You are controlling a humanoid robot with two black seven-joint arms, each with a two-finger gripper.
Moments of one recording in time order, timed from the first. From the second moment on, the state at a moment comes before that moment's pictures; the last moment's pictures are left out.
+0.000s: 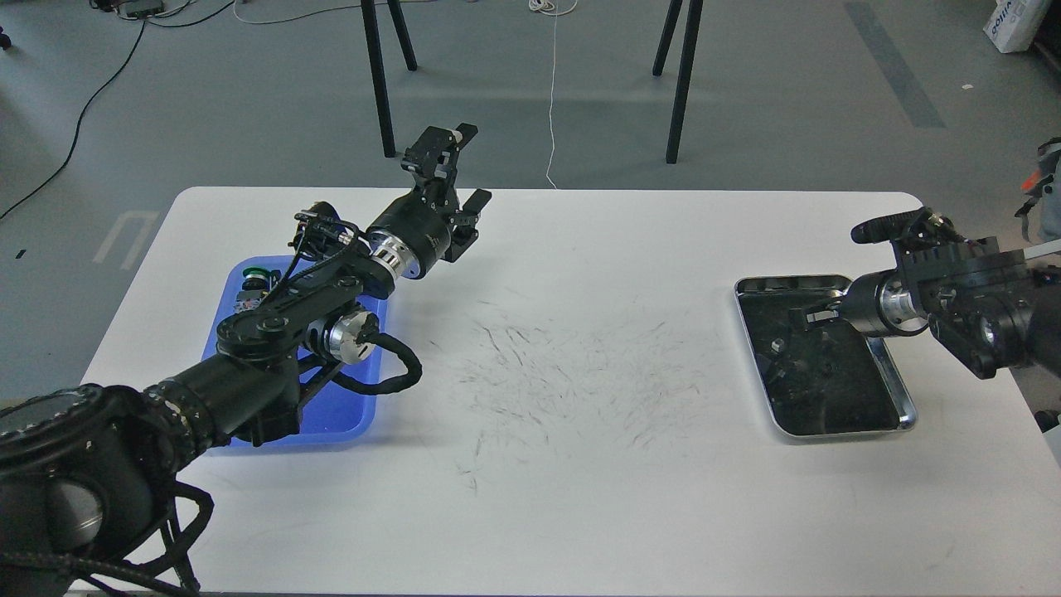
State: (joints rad) left arm -0.89 0.05 -0.39 -0.58 0.30 -0.15 -0.49; right arm 1.10 -0.33 -0.71 0.31 -0.99 0.32 0.49
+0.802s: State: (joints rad) left arm -0.89 0.05 -0.39 -0.58 0.30 -0.15 -0.49; right arm 1.14 -0.31 -0.74 0.30 -0.99 0.34 0.49
